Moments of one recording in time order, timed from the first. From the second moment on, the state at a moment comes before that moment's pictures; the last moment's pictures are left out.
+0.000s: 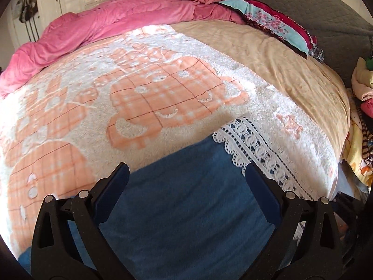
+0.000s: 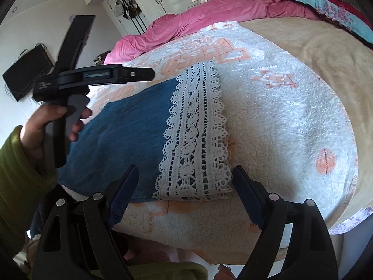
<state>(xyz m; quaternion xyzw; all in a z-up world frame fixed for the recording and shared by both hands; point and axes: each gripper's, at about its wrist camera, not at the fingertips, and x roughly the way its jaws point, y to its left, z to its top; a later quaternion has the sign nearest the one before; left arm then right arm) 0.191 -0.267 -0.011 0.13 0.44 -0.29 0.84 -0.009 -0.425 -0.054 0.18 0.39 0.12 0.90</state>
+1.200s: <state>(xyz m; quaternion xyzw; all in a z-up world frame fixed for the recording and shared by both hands) 0.221 -0.322 -0.057 0.13 0.50 -0.40 0.75 0.020 -0.410 -0.058 0.15 0.38 0.14 0.90</state>
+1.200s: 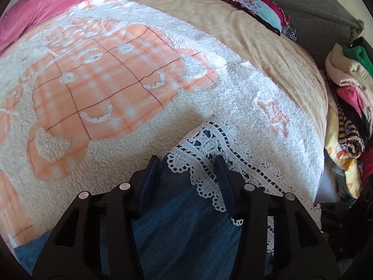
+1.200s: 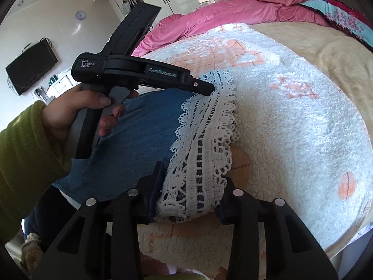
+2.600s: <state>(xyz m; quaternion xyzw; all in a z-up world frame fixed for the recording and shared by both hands) 0.200 -0.042 -0.015 -0.15 0.43 -0.30 0.84 0.054 -0.220 -0.031 -0.03 0.39 0.29 0.88</state>
